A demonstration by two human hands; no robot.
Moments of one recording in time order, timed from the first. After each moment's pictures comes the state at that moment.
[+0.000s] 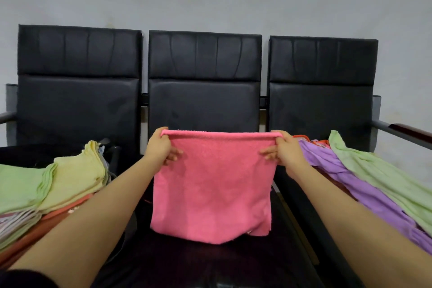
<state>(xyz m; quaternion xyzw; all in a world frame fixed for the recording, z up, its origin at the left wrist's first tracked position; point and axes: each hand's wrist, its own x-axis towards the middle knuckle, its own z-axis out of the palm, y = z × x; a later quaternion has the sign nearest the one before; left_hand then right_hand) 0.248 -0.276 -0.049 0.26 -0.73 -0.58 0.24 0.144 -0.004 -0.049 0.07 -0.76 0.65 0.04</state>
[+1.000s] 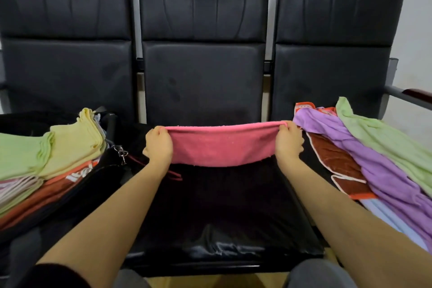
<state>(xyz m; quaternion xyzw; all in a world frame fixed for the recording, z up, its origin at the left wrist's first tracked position) 0.250 -0.262 -0.130 0.36 -0.72 -0.49 0.34 0.154 -0.012 -0.109 -0.06 -0.81 0.57 0.14</state>
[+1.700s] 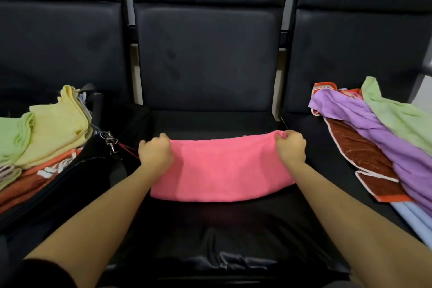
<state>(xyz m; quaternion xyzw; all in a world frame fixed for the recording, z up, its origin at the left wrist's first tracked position) 0.228 -0.297 -0.203 0.28 -0.95 -0.01 0.13 0.102 -0.024 -0.186 -0.04 -0.89 0.45 0.08</state>
